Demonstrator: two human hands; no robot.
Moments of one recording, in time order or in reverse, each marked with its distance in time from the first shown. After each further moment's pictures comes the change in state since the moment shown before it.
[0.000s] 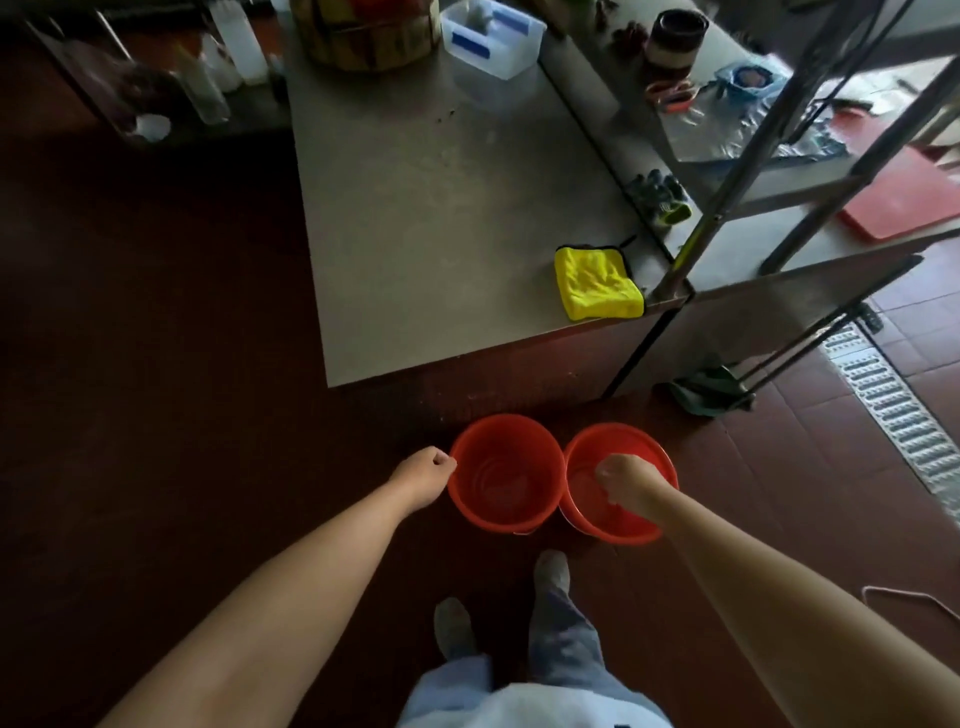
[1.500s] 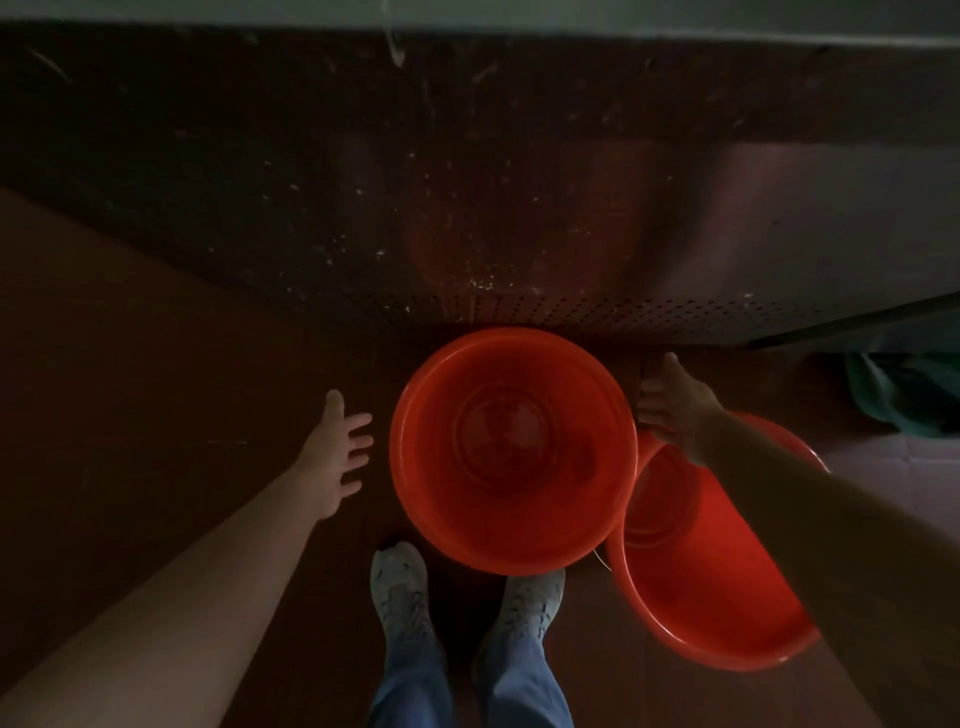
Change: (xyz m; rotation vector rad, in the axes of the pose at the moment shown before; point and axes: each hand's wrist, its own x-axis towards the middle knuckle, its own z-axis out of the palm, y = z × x) left_hand 0.466 -0.198 0.203 -0.999 0.086 -0.568; right_hand 0.566 0.072 0.161 0.762 -0.142 0.305
